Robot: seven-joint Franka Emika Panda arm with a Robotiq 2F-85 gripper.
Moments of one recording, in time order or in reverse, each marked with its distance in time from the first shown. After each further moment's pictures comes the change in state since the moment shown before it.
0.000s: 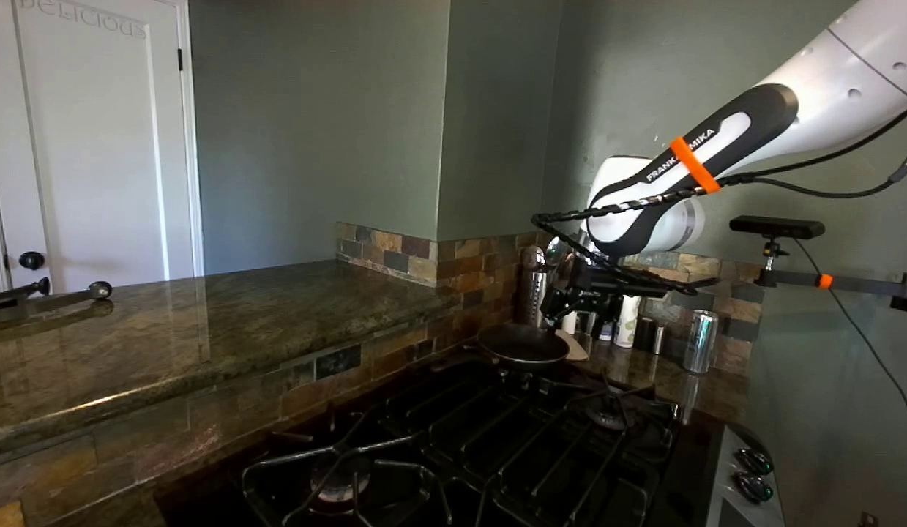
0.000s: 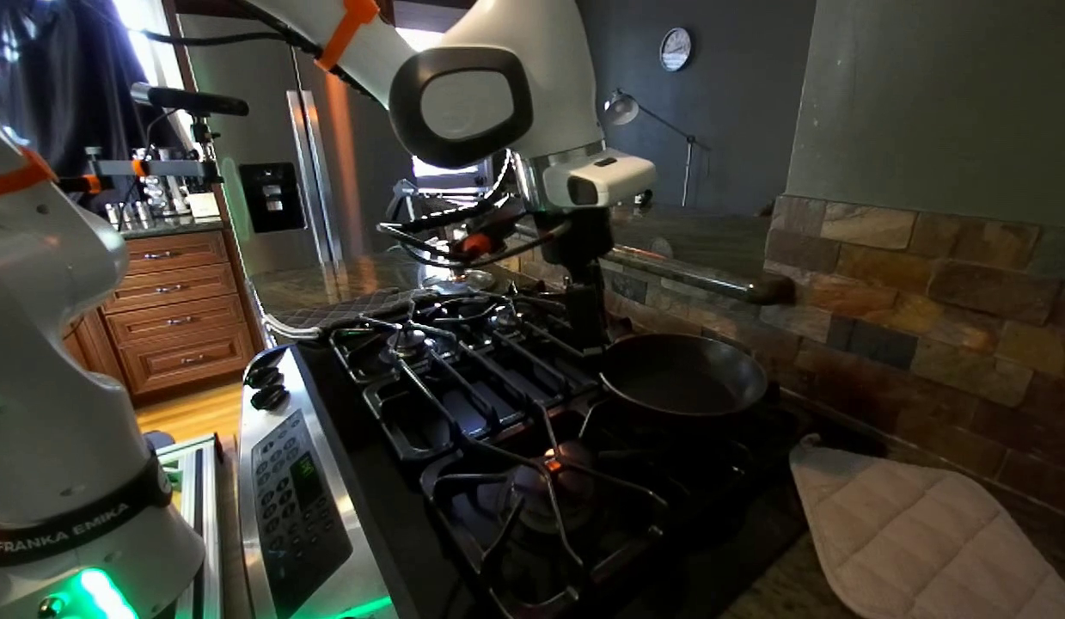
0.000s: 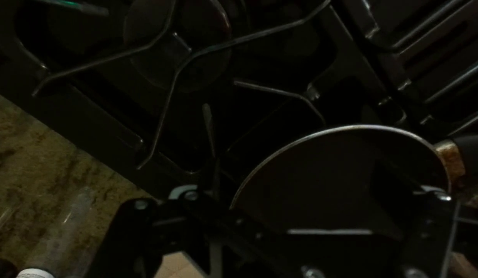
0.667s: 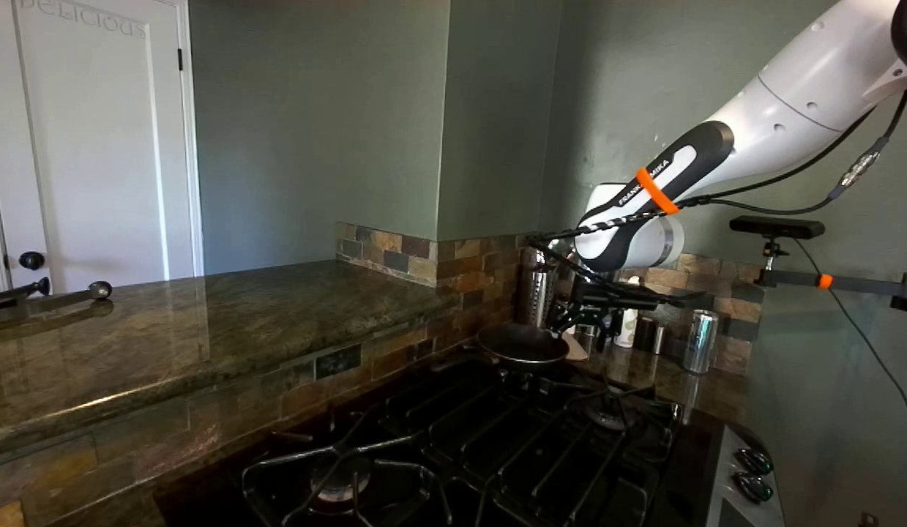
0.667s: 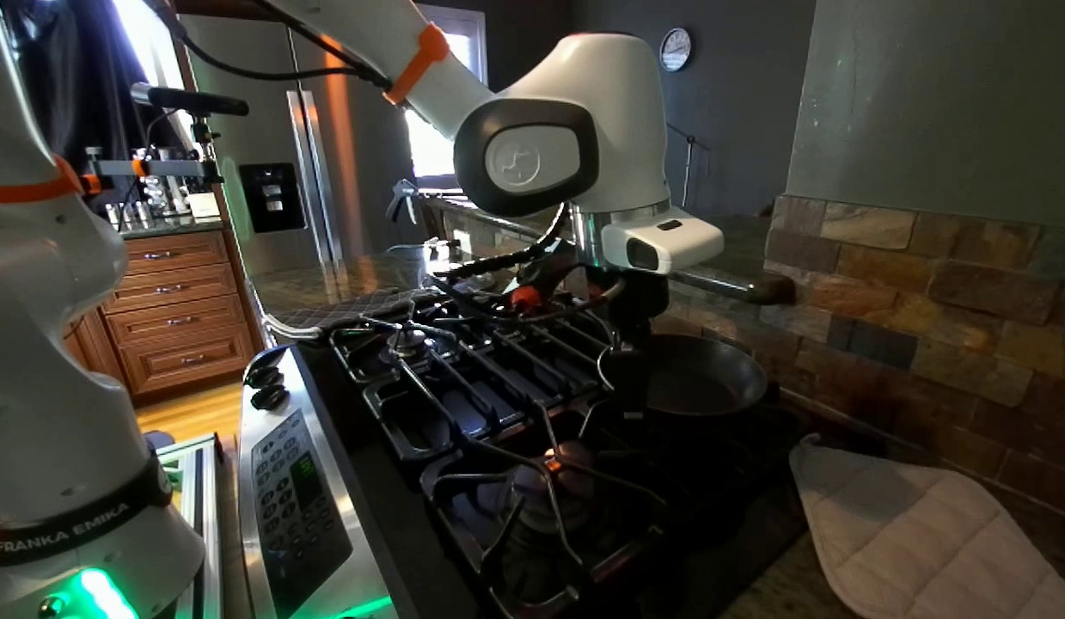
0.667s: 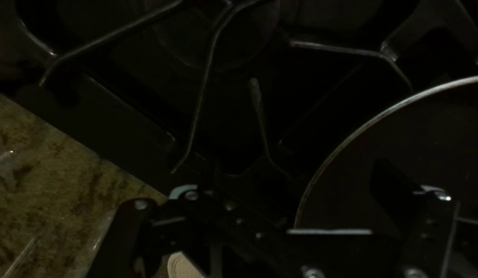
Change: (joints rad) arm 0.010 0.194 -0.097 0.124 0.027 0.000 0.002
